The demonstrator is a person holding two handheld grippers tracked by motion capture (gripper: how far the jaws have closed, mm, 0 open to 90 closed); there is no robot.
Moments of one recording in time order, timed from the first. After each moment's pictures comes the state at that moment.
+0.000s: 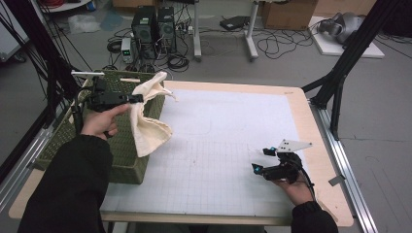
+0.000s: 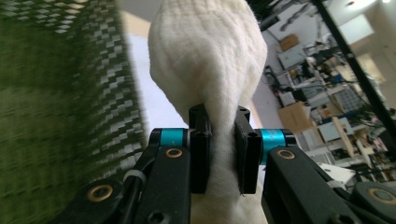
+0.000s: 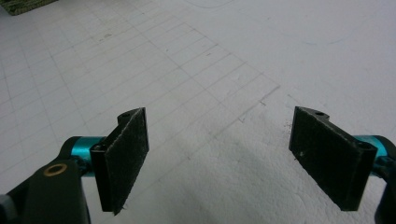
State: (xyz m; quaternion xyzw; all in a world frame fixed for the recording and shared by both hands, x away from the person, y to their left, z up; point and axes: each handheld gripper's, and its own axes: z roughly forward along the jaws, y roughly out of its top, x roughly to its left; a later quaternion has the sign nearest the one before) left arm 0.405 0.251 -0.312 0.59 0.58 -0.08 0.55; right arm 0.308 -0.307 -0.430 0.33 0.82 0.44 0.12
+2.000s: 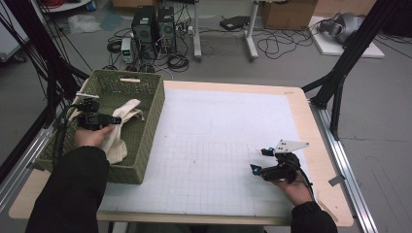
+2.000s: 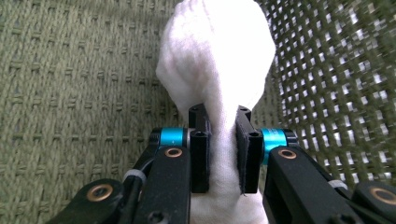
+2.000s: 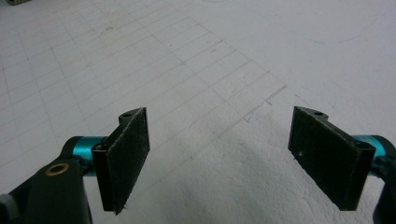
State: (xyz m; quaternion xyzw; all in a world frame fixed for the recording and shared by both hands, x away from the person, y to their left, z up) left arm 0.404 0.288 -0.381 0.64 0.67 0.10 0.37; right arm 0.309 -0.303 -0.431 0.32 0.83 0.44 0.12
